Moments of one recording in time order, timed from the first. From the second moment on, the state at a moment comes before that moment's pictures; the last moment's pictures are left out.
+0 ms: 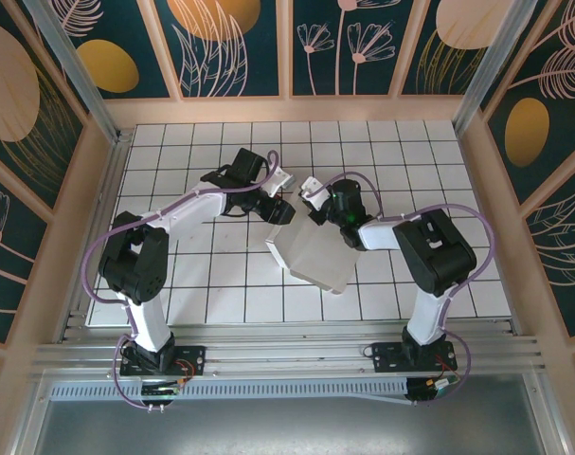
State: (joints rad) left arm -0.54 1.84 1.36 -0.49 0.56 0.04; right arm 0.51 1.84 0.83 0.62 -0.18 -0.45
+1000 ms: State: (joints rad) left arm -0.55 1.83 1.34 -0.43 0.46 0.00; right arm 0.47 1.80 0.76 0.65 -0.27 -0.34
